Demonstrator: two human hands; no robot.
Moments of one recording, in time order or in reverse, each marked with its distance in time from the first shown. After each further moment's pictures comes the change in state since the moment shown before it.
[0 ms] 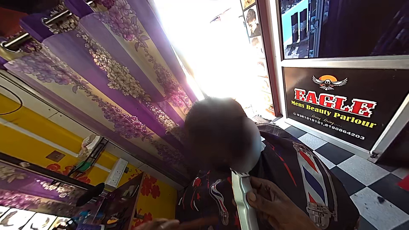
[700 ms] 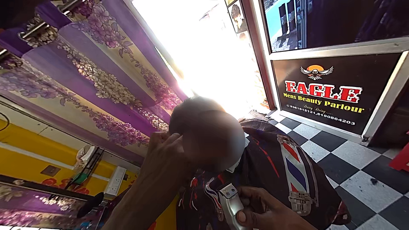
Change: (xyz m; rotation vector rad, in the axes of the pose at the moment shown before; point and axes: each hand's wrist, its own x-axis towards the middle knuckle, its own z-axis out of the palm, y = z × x) left_hand 0.192 0.148 -0.056 0.707 0.002 0.588; right_hand -0.027 0.001 -0.001 -0.176 -0.146 0.043
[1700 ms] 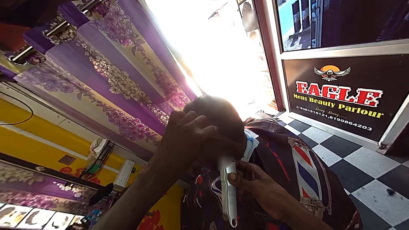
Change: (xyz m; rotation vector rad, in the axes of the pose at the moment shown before) left_hand 0.033 -0.017 0.002 0.011 0.077 0.084; right_hand 0.057 -0.022 -0.012 0.072 0.277 0.098
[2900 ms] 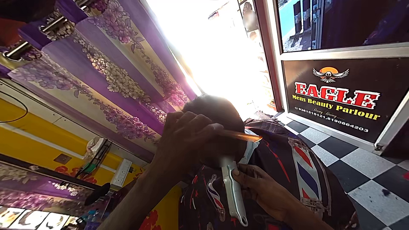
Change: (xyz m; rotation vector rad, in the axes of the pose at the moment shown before) left_hand -0.011 0.004 0.004 -0.119 0.236 -0.013; right_hand -0.002 0.004 -0.009 0.087 -0.041 0.061
